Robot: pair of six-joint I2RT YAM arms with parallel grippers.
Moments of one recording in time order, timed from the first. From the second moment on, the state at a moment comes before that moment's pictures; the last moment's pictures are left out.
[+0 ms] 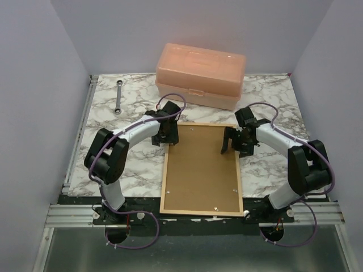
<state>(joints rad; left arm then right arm) -0.57 1.82 1.26 -0.68 -0.15 -0.63 0.31 1.59 0.95 -0.64 -0.11 0.47</state>
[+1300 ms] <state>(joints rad) -0.70 1.17 0.54 -0.46 0.18 -0.93 0.52 2.04 1.63 -0.84 -0.02 0.47</state>
